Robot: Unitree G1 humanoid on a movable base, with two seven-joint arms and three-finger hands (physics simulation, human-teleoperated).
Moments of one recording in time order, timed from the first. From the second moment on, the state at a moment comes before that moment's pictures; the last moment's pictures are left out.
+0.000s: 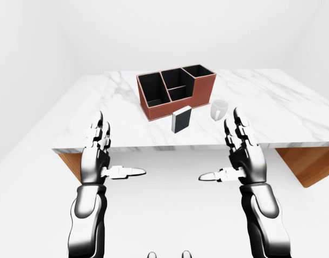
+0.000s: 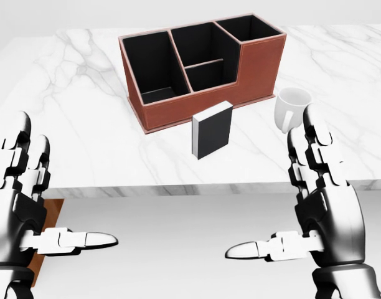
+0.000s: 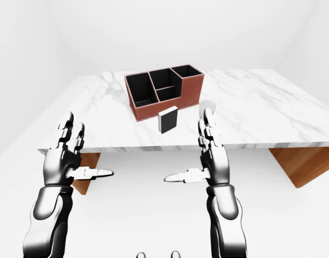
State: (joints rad) left arm 0.04 0.04 0.13 -0.43 -0.05 0.09 -0.10; right arm 0.09 -0.02 -0.06 -0.52 0.07 0.09 0.13
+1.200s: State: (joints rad) left arm 0.05 0.04 0.13 -0.45 -0.06 0.09 -0.10; right arm 0.11 -0.02 -0.05 -0.55 0.08 0.09 0.15
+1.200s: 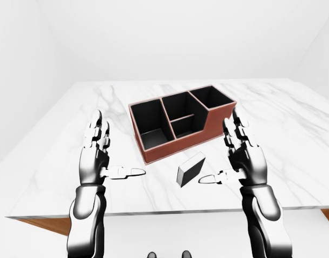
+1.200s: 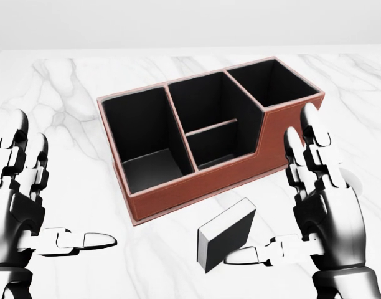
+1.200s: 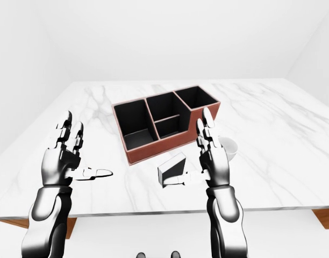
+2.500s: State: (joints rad) left arm 0.05 0.04 0.14 -0.47 -0.07 0.09 -0.10; right arm 0.13 -0.02 -0.04 -0.57 0.06 0.09 0.17
